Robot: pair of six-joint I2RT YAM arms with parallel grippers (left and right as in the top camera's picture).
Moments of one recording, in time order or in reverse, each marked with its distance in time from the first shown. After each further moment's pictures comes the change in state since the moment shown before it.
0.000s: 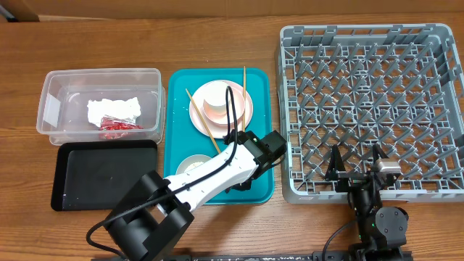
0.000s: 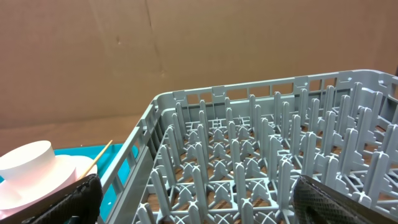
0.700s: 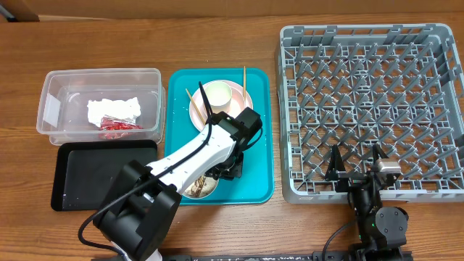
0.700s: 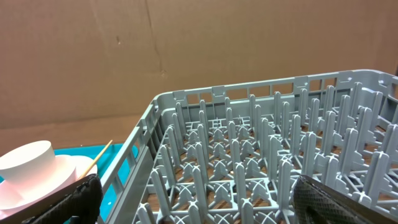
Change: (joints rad) left arm 0.189 0.000 -0.002 0.051 0.241 0.186; right arm 0.000 0.000 0.000 0.000 0.000 0.000
